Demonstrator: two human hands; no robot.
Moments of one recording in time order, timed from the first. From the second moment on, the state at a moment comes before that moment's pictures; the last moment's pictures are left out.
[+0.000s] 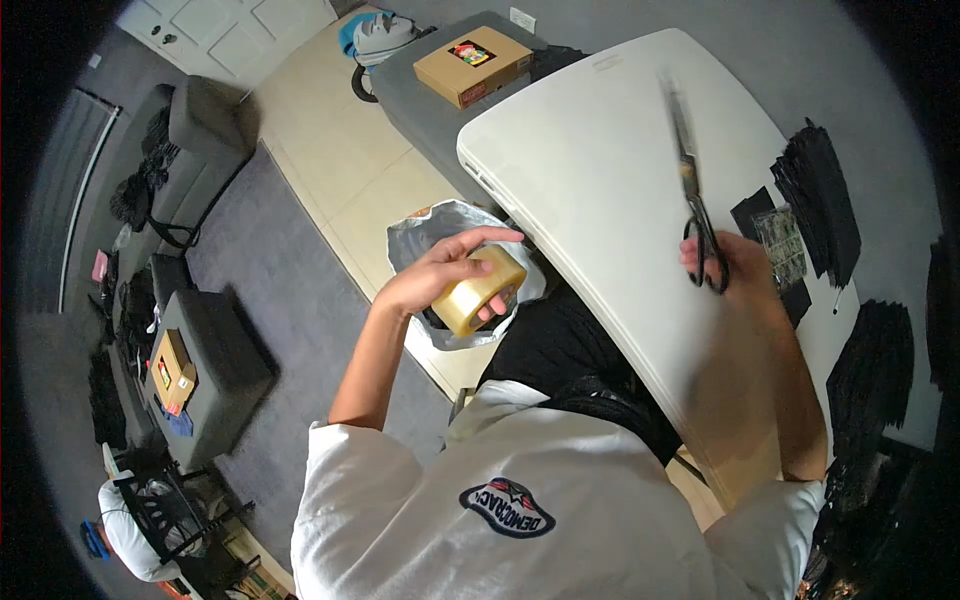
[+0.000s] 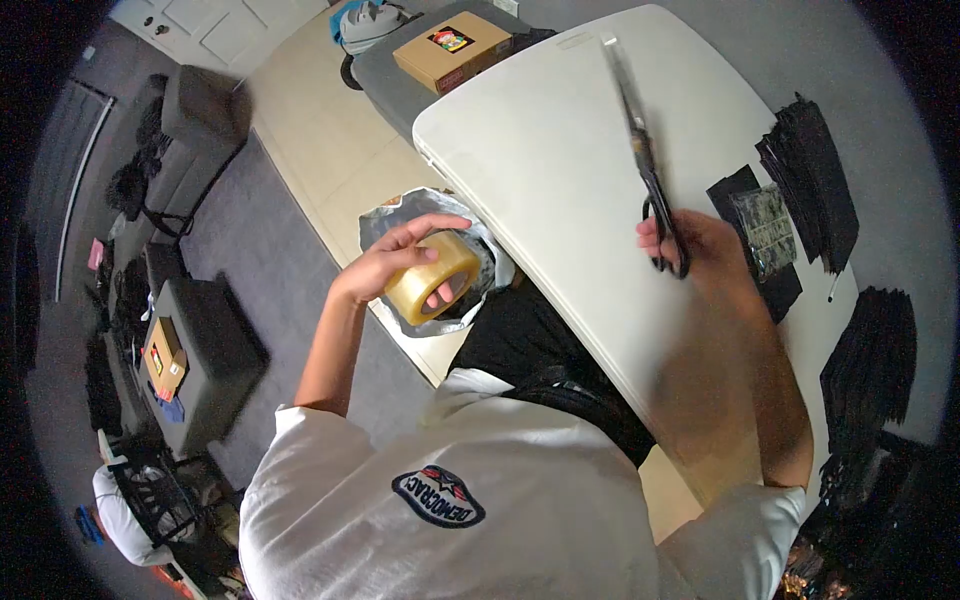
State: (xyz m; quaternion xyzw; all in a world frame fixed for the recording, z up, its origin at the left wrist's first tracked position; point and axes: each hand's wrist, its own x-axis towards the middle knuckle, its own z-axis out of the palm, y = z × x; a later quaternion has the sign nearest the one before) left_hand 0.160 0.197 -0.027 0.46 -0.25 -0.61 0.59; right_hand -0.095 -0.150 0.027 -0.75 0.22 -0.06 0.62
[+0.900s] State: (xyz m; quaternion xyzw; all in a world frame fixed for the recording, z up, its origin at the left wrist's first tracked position) left_hand 0.155 0.195 -0.030 0.47 -0.23 -0.60 0.61; right_hand -0.110 -0.052 0.073 -0.78 0.16 0.35 0.50
